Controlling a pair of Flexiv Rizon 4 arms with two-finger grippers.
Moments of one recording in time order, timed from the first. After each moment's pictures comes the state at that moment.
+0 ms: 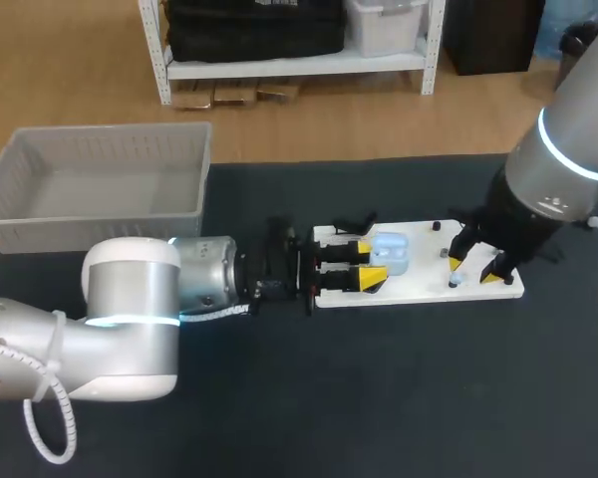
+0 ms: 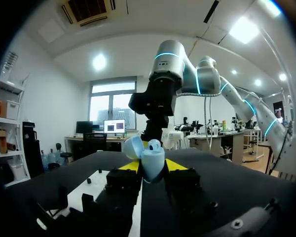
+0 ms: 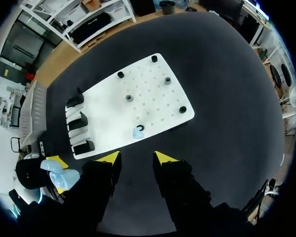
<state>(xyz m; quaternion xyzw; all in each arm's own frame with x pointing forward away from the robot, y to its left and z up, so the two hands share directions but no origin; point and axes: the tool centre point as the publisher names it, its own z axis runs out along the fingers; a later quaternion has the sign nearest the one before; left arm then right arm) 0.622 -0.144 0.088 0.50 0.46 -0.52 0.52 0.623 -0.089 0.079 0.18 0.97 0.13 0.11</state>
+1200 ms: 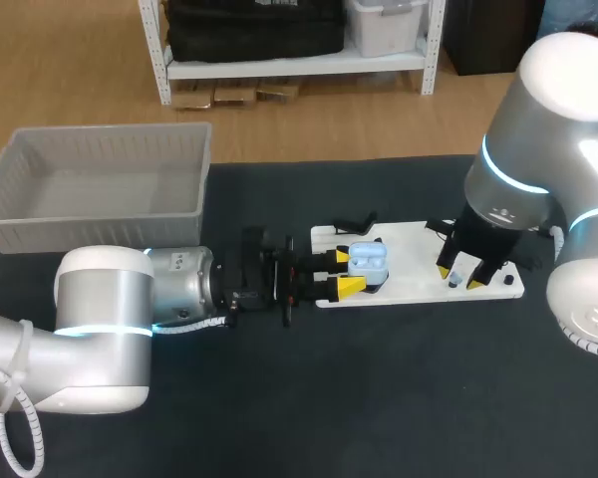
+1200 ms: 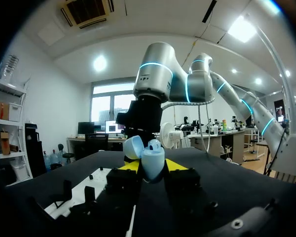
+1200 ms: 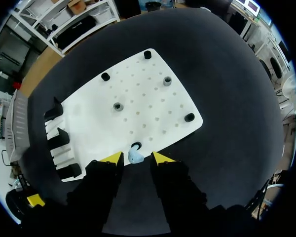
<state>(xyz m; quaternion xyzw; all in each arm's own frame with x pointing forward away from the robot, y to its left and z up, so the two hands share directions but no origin) 0.609 -0.120 0.091 0.50 0.46 -0.51 0.53 0.650 -0.088 0.034 0.22 0.97 0.07 0.11</state>
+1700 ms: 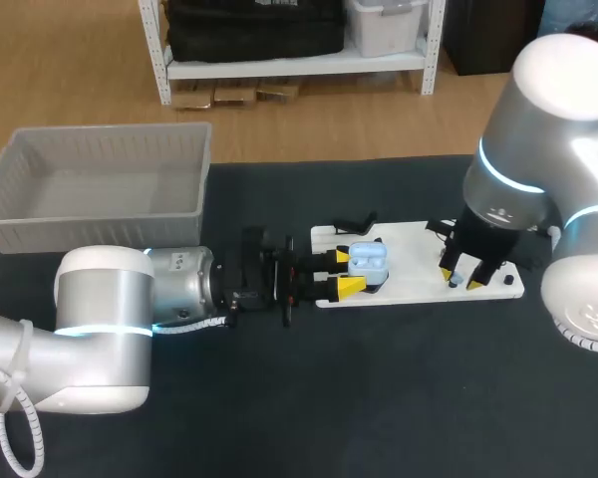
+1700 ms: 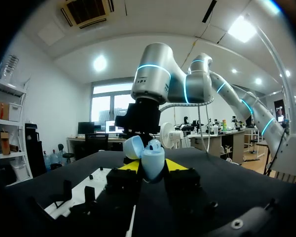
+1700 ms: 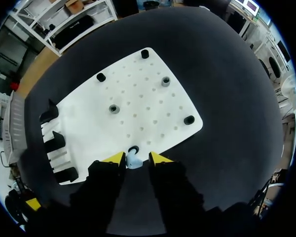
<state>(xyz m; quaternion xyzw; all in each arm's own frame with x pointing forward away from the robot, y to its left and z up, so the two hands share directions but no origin) 0.609 -0.120 0.091 0.50 0.46 -0.51 0.53 0.653 -0.091 0.027 0.23 0.97 0.06 0.10</state>
